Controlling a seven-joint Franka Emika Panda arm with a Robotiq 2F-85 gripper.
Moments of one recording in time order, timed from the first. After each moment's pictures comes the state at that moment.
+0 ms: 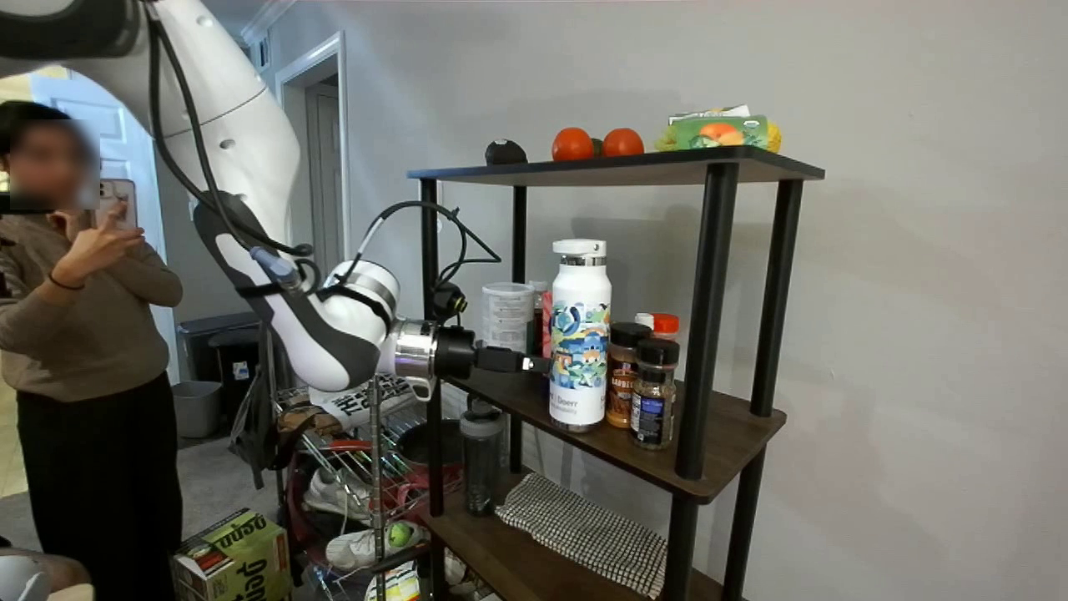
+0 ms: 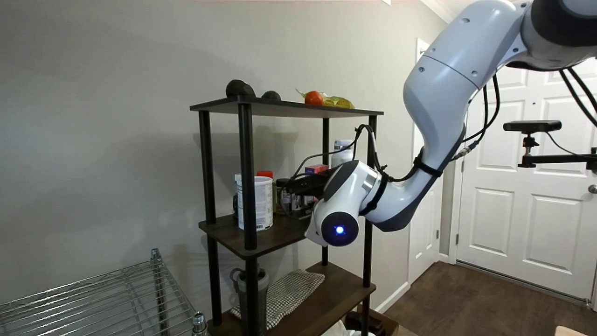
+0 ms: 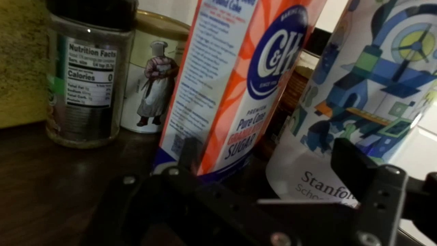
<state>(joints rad) 0.18 0.23 0.10 -2.25 -2.01 1.97 -0.86</state>
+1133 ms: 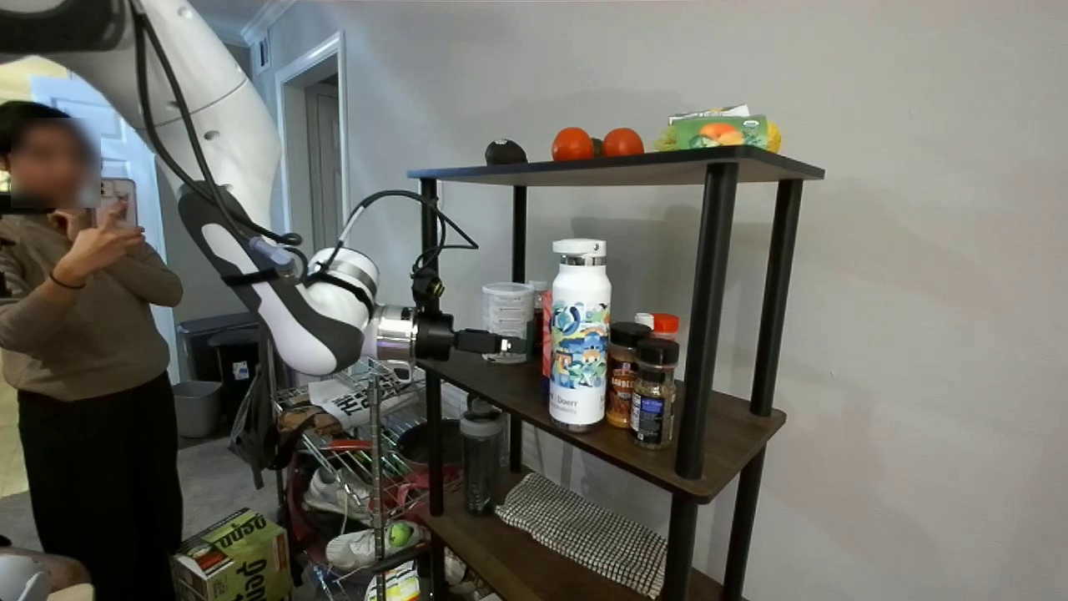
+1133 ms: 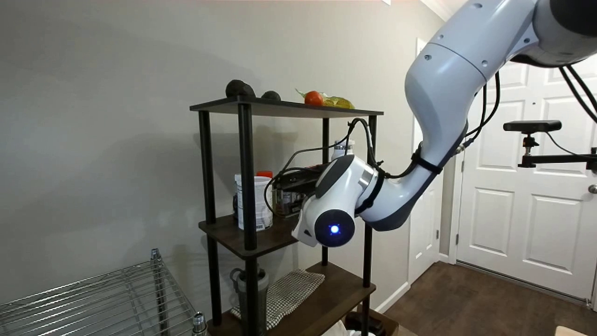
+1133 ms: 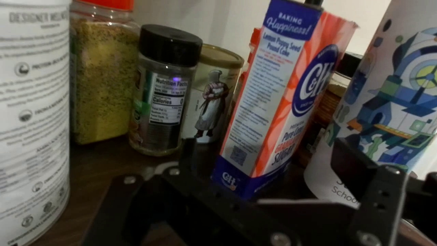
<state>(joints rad) 0.19 0.20 0.18 -2.25 -2.01 1.97 -0.85</state>
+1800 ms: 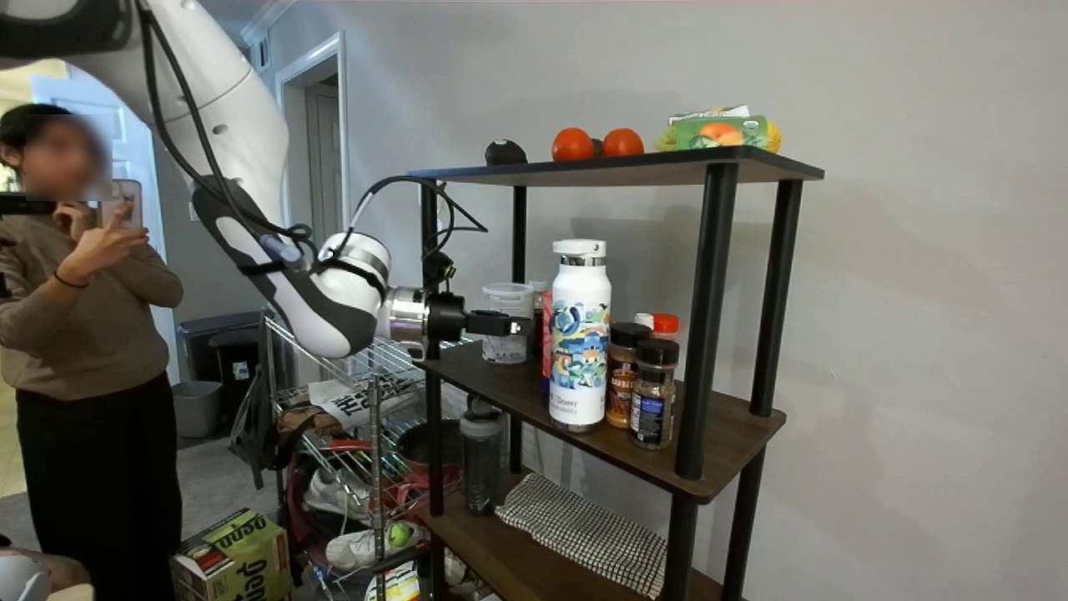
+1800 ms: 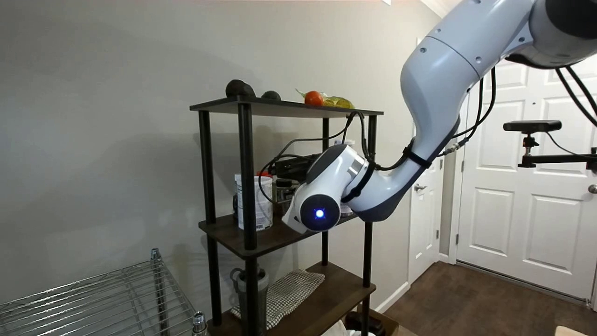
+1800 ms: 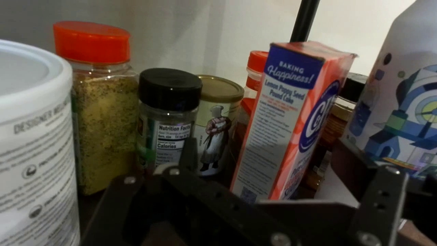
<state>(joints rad) 0.20 0.21 0.17 -2.16 -1.96 1.97 -0.85</state>
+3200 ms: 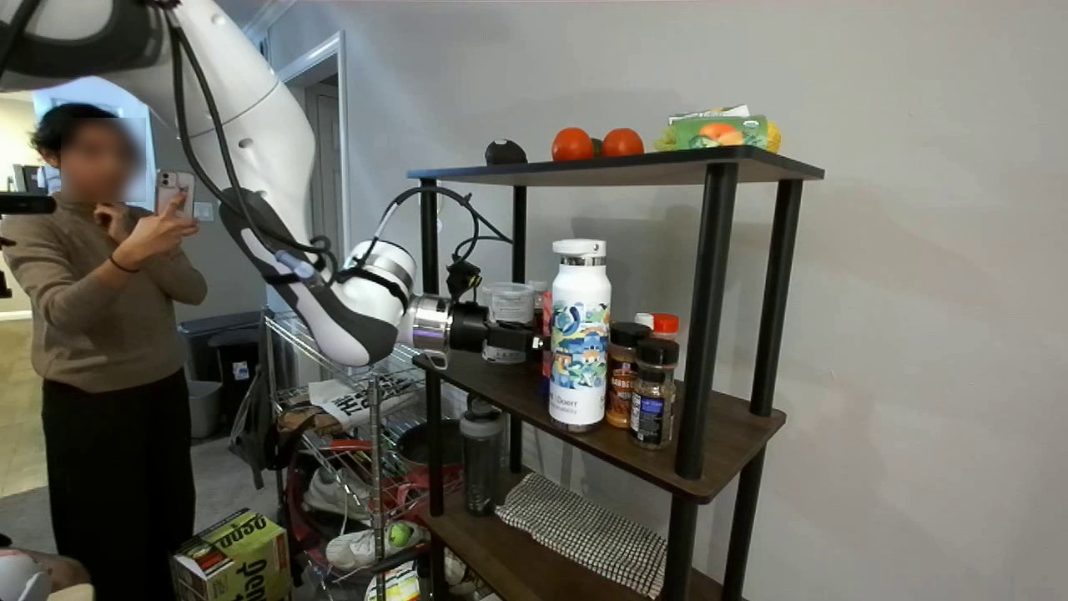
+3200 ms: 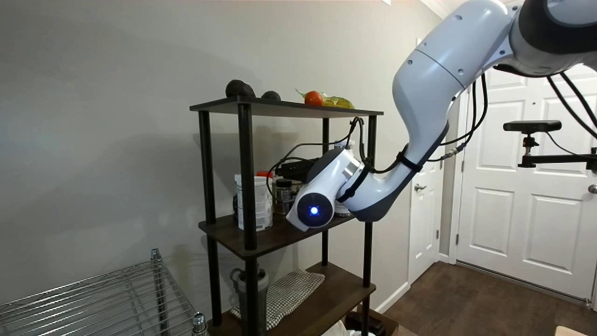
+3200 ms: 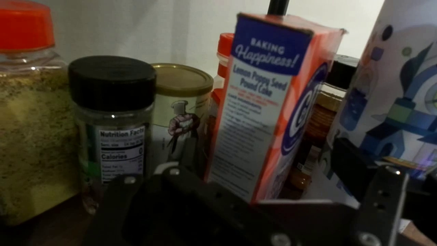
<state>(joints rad) 0.17 0.27 0.13 -2.11 -1.92 1.97 -0.85</state>
